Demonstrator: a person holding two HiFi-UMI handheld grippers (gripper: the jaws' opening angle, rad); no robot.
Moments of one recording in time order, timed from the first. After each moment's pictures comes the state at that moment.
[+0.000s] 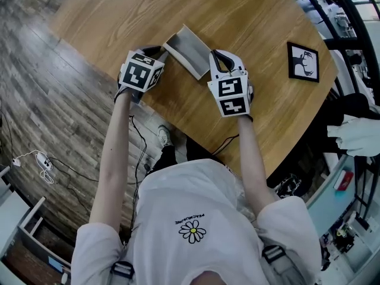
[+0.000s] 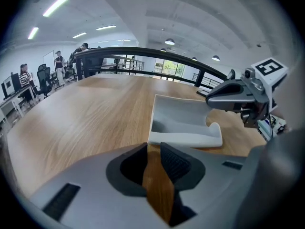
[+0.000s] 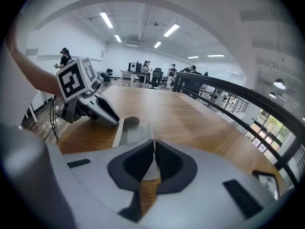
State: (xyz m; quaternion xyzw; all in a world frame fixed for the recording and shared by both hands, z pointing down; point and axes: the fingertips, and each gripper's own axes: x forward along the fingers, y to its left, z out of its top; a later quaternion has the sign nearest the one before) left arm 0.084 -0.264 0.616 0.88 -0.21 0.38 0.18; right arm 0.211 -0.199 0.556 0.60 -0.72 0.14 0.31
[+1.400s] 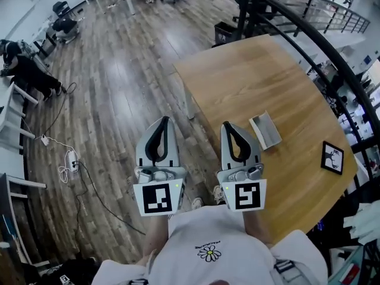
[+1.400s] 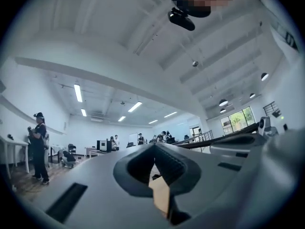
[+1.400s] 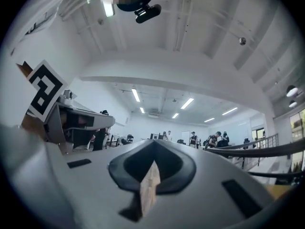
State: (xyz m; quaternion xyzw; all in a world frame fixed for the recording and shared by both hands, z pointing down) left arm -0.216 -0.088 0.207 0.76 -0.64 -0.06 -0.09; right arm -0.085 -0.092 0.233 0.51 -0.85 -0.11 -0.06
